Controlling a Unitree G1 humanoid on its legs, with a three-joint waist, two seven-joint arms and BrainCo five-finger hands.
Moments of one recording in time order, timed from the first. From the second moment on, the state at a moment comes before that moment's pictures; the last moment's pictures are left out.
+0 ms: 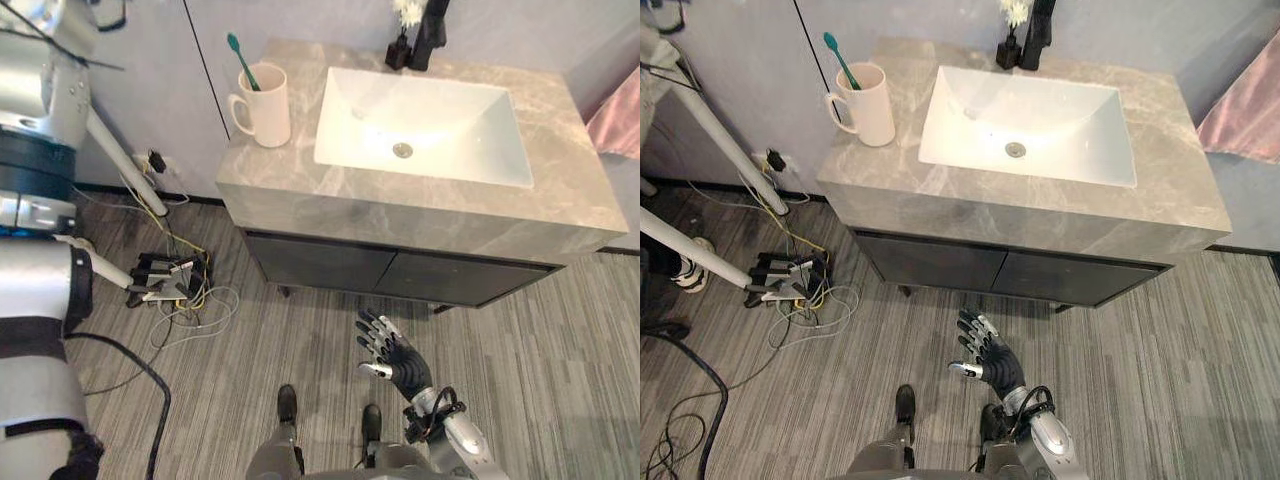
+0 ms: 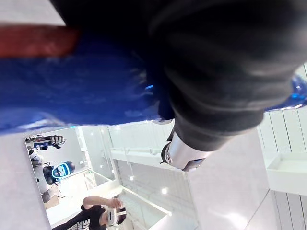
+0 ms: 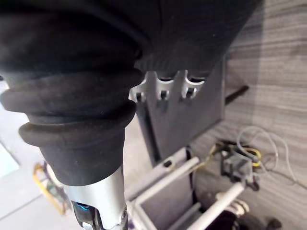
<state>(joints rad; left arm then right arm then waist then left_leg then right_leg) -1.44 0.89 -0.36 0.58 -0.68 -0.21 0.07 0.35 -0.12 0.29 -0.09 0.41 -0.08 0.27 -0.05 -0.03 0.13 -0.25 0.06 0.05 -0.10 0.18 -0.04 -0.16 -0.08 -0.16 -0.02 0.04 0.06</state>
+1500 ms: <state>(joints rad) -1.53 0.69 -0.35 0.68 -0.49 -0.20 0.14 0.32 -0.11 0.24 -0.01 0.39 -0.08 0.26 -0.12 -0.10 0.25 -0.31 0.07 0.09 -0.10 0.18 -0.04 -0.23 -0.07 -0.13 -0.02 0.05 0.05</state>
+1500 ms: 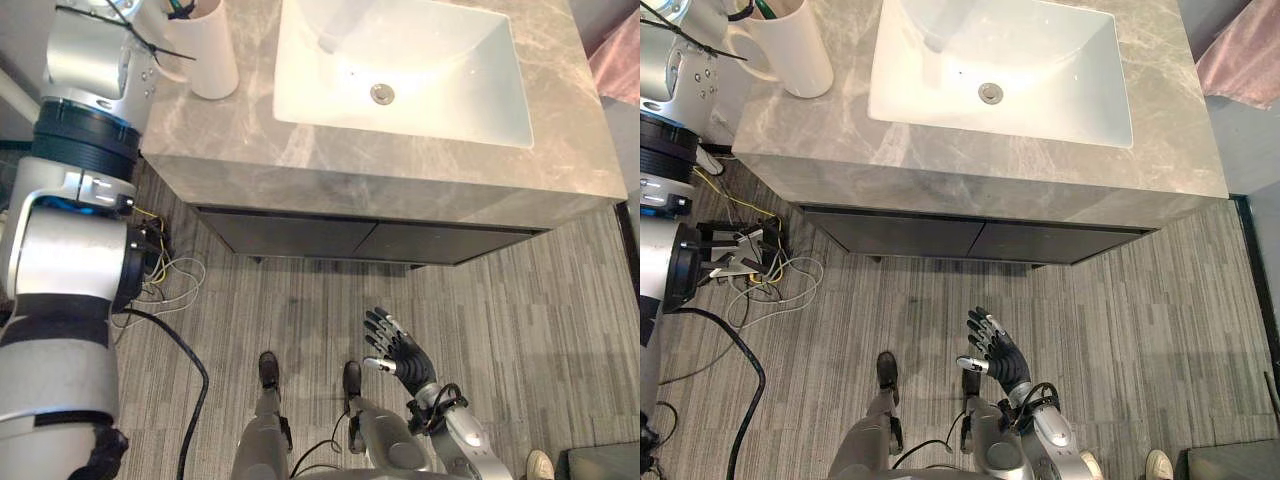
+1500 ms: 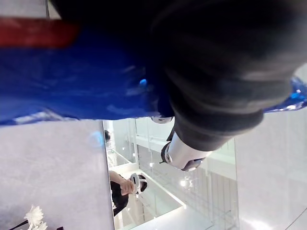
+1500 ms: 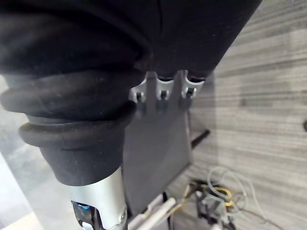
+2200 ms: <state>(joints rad) -1.60 0.71 -0.36 0.71 -0.49 -0.20 0.18 0.32 -0.10 0.24 -0.01 0.42 -0.11 0.26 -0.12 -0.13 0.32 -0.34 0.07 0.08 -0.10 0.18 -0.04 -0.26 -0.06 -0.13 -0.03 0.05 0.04</state>
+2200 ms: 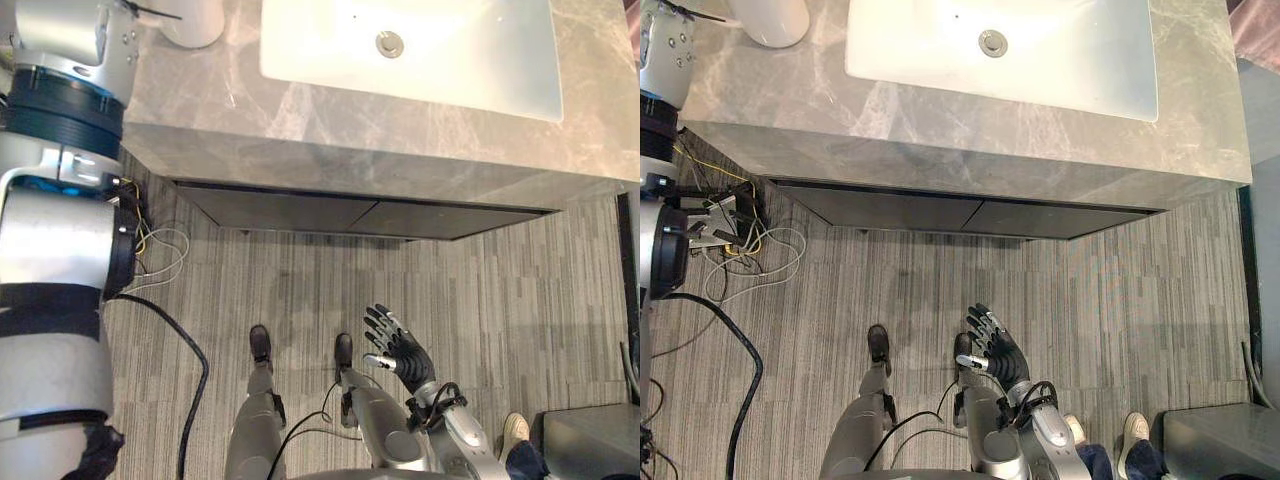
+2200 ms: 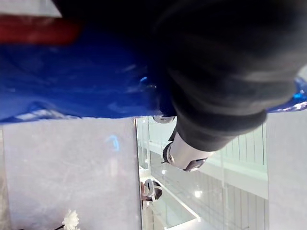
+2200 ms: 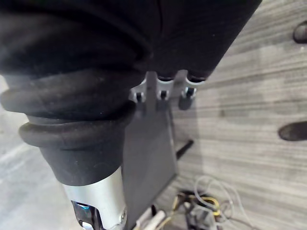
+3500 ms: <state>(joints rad) -1.55 0.72 -0.38 0.76 -0.54 -0.20 0.09 0.32 -0.11 0.25 0.03 0.42 -0.11 0.26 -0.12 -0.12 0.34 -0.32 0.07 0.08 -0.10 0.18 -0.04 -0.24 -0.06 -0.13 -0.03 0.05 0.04</state>
